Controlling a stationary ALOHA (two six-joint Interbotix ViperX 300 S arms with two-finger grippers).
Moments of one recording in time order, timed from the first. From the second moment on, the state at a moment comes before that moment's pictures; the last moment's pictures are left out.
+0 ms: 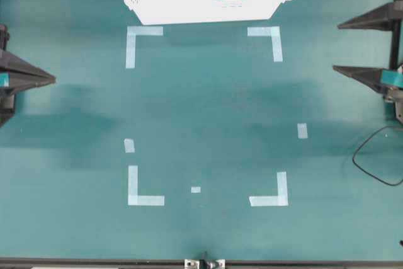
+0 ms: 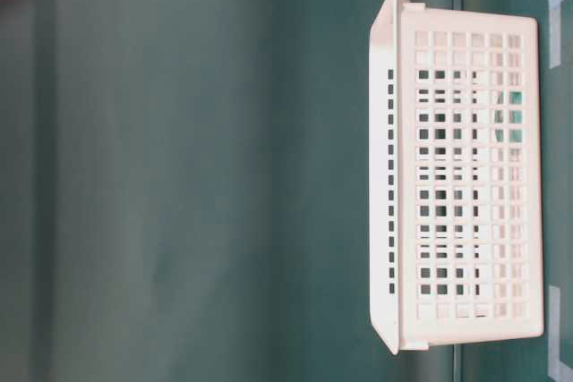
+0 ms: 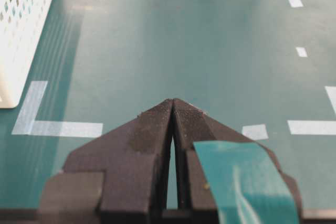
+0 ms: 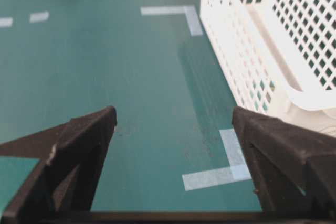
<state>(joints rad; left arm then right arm) 0.00 -1.41 1.50 -0.03 0.12 -0.02 -0.15 -1.08 1.33 -0.24 -0.01 0.36</state>
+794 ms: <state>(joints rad) 0.00 -1.41 1.50 -0.03 0.12 -0.02 -0.15 -1.21 1.45 -0.24 0.11 0.38</state>
